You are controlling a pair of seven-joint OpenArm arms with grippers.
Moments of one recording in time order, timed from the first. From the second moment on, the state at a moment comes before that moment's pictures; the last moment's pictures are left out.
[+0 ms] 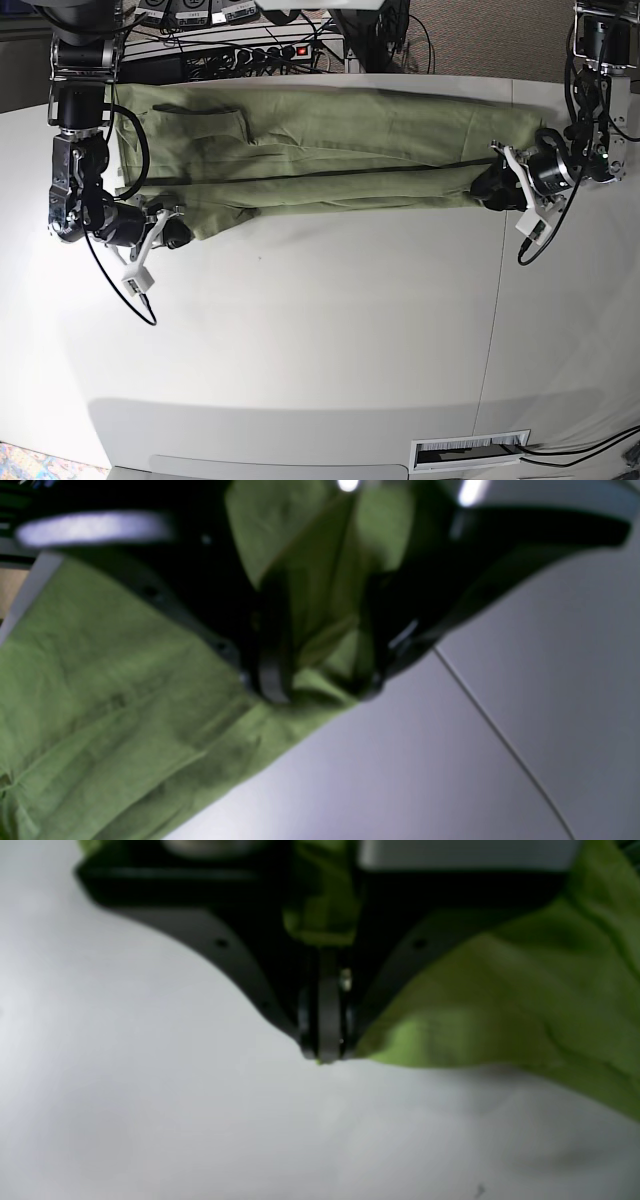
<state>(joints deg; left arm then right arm) 5.6 -30.3 -0.2 79.0 -41.0 -41.5 38.8 14.7 28.8 2.8 65.4 40.8 39.7 -59.3</state>
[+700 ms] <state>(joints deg) 5.6 -30.4 -0.2 79.0 -40.9 -41.5 38.7 12.6 33.9 2.5 81.1 63.1 39.8 -78.9</state>
